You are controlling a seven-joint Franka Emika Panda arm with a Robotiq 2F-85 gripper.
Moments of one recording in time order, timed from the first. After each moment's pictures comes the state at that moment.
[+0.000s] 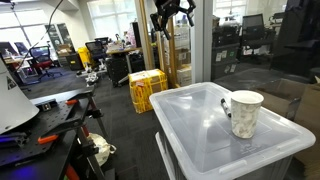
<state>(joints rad) -0.01 0.08 0.00 -2.33 -0.52 2.67 -0.38</state>
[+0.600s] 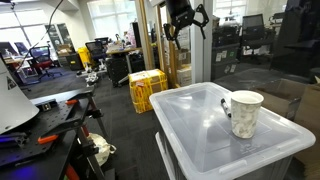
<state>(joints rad) -0.03 0.27 0.00 -2.17 -0.42 2.66 -0.61</state>
